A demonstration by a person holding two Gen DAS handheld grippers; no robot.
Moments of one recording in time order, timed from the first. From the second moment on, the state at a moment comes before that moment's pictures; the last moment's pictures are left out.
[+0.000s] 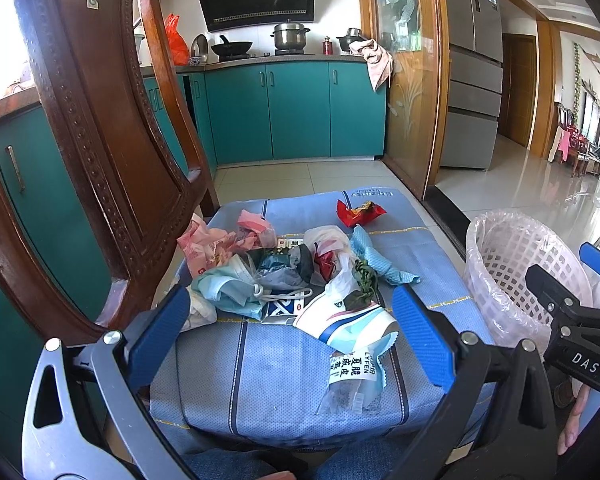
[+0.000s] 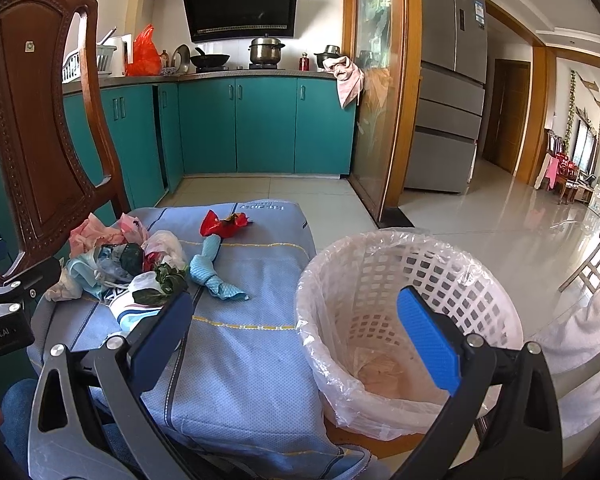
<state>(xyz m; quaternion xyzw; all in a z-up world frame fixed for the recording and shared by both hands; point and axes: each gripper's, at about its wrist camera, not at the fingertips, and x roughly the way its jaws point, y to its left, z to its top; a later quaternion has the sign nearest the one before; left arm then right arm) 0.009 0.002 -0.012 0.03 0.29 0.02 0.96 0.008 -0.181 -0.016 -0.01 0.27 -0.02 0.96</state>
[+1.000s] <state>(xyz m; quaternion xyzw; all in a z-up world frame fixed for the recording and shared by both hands) 0.010 0.000 -0.013 0.03 0.29 0.02 0.96 0.009 -0.192 -0.018 0.00 0.27 -0.02 0.96</state>
